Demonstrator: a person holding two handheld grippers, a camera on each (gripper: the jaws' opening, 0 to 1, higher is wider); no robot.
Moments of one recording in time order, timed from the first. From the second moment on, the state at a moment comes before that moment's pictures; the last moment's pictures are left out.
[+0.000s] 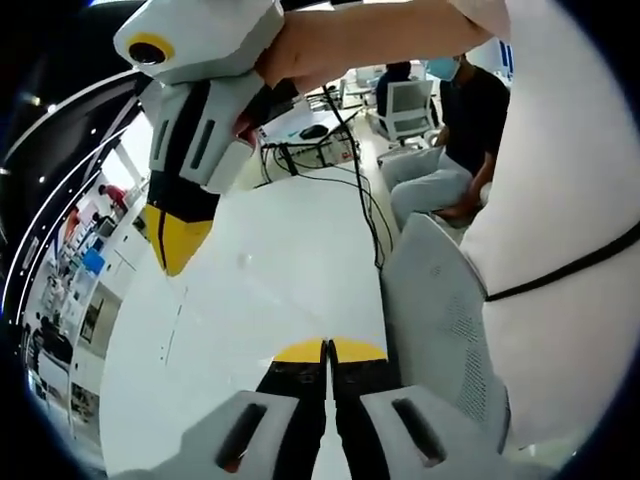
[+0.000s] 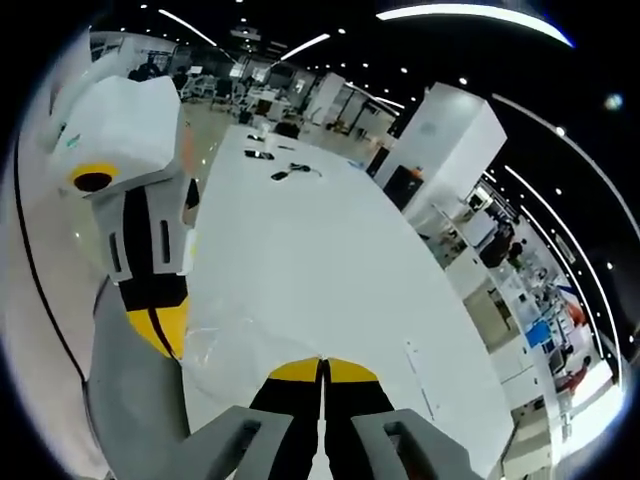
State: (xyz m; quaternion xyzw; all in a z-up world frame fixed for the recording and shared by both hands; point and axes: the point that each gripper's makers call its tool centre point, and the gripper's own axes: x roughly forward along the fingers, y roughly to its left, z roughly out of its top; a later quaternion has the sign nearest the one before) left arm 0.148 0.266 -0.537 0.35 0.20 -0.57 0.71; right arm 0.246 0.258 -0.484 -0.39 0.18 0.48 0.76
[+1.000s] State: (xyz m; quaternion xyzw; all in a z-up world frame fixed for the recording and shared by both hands) left arm 0.158 0.269 -0.533 0.36 0.18 -0.56 0.73; right arm 0.244 0.259 -0.482 -0.39 0.15 0.49 0.76
